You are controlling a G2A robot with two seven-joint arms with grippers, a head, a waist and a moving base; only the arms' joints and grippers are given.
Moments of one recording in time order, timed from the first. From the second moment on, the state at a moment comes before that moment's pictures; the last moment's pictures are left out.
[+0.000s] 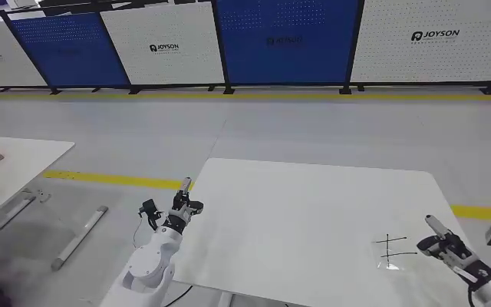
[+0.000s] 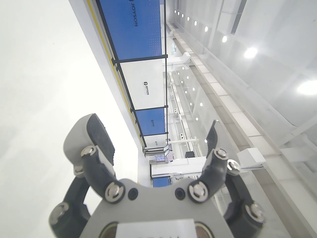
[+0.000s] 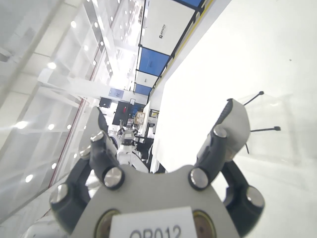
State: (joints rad) left arm 1.73 -1.15 -1.60 -1.80 -0.42 0.00 0.00; right arm -1.61 -1.07 1.82 -1.68 0.18 -0.01 0.83
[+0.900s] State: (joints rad) left arm 1.73 -1.15 -1.60 -1.80 -0.42 0.00 0.00; right arm -1.47 -1.02 1.86 -1.42 0.15 -0.10 1.17
